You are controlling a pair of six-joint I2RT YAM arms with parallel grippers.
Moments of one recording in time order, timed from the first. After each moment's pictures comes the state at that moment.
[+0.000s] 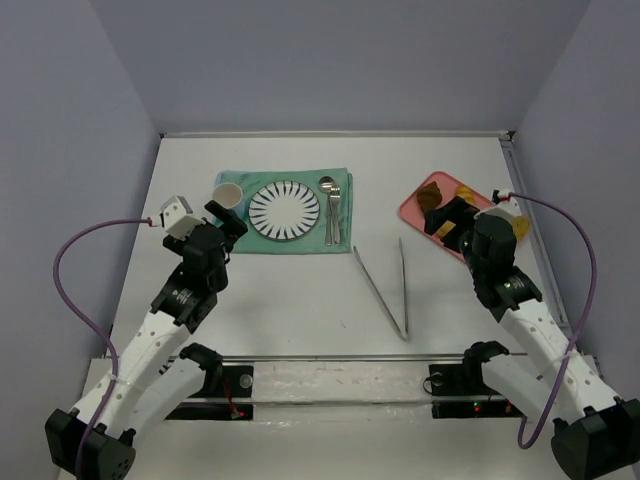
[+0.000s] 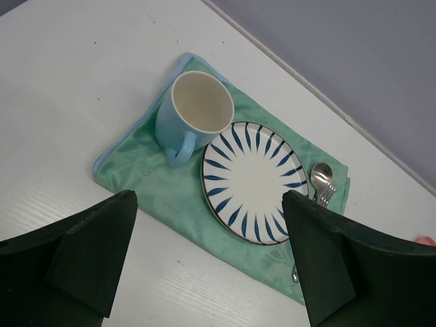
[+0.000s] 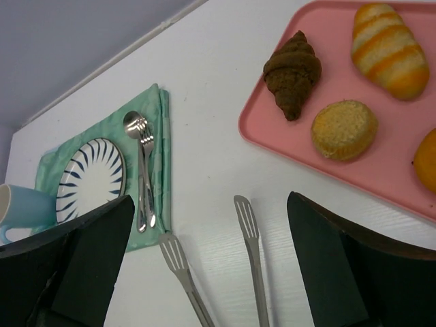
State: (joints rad) left arm -0.48 0.73 0.63 -0.20 -0.72 -0.72; right arm 0.29 0.80 0.63 -0.12 0.26 0.65
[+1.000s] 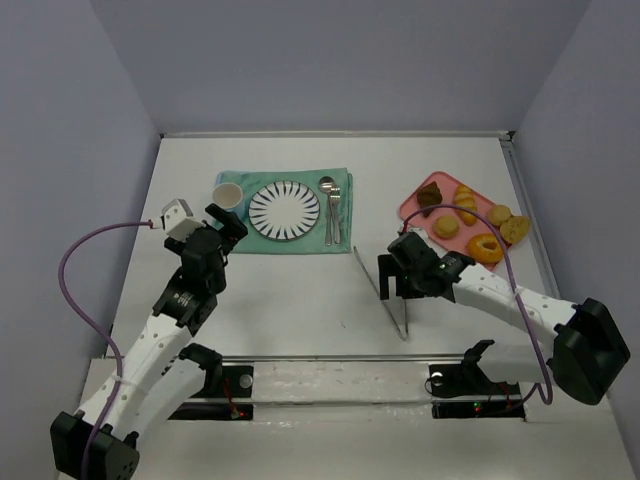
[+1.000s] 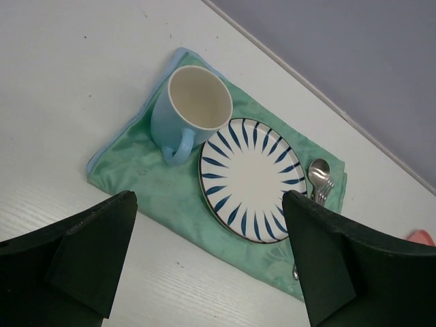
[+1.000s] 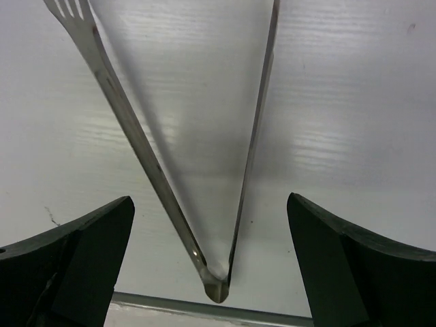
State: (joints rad) left arm -0.41 0.70 0.56 -0.13 -0.63 -0.70; right arm 0.71 1.20 0.75 -0.60 0.25 0.61
